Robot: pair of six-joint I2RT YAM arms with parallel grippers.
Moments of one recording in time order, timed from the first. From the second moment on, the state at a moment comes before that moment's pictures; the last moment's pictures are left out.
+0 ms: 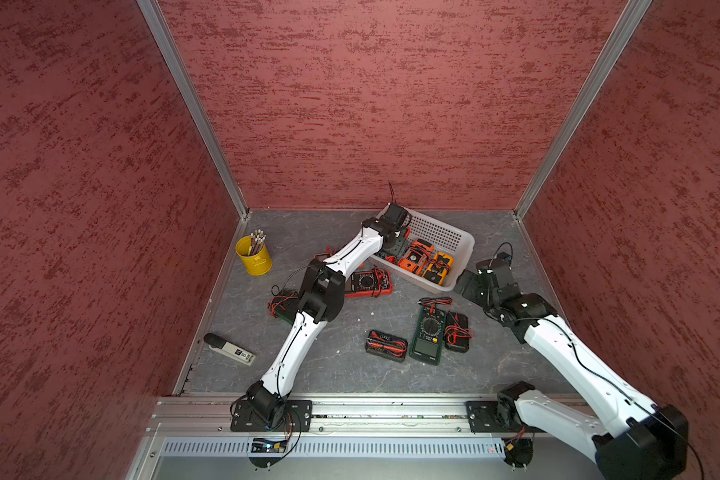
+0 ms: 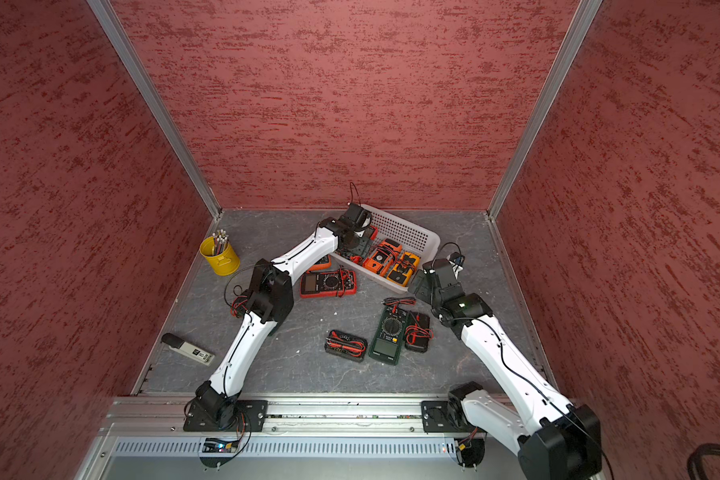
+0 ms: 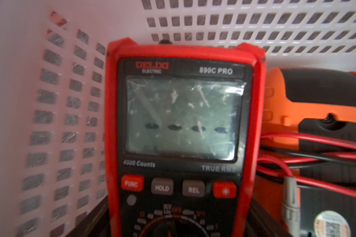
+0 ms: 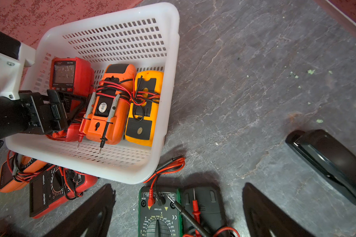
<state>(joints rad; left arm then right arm) -0.60 2.55 2.39 -0.84 -0.17 -0.06 0.37 1.04 0.84 -0.64 0.27 0.77</state>
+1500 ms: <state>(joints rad) -0.65 1.38 1.08 -0.47 -0.24 -0.38 0.94 1.15 0.70 -0.79 0.23 1.28</state>
